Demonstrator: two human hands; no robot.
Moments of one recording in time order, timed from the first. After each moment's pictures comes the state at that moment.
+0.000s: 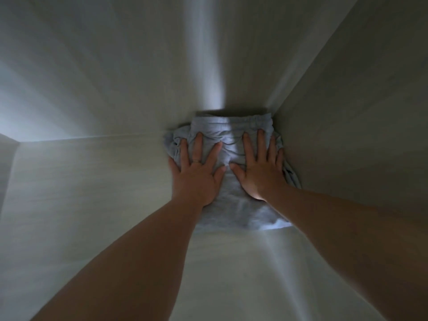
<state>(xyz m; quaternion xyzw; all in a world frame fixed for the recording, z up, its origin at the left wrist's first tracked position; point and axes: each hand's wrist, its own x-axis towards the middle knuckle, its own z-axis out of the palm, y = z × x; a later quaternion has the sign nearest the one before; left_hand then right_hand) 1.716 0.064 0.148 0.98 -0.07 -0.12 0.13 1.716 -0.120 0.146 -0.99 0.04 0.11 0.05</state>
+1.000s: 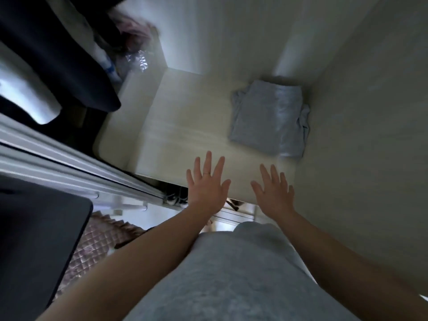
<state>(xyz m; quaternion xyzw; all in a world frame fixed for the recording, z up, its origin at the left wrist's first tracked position) 1.342 0.106 0.310 0.97 0.11 -0.18 0.15 1.384 -0.084 0.313 -0.95 0.00 0.29 0.14</state>
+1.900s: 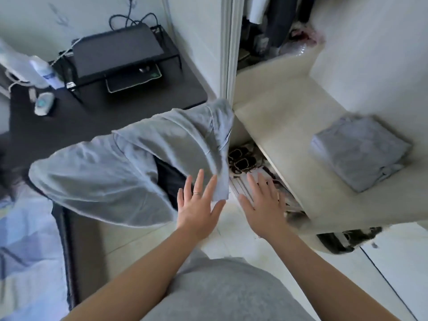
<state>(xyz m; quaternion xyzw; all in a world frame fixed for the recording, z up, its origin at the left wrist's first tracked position) 1.015 -0.072 0.355 0.84 0.50 -0.01 0.20 1.187 -0.155 0.380 -0.84 -0.47 0.25 0.13</state>
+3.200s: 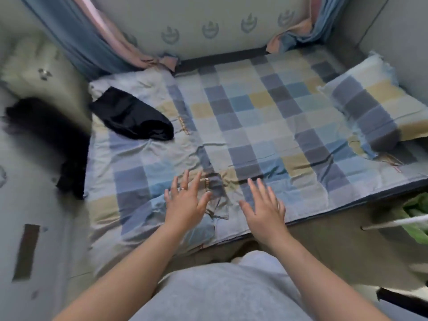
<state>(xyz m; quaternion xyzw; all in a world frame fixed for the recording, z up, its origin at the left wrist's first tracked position) 0.354 -0.582 0.356 0.08 0.97 0.16 0.17 0.438 -0.374 0.374 -0.16 -0.94 0.28 -0.14</state>
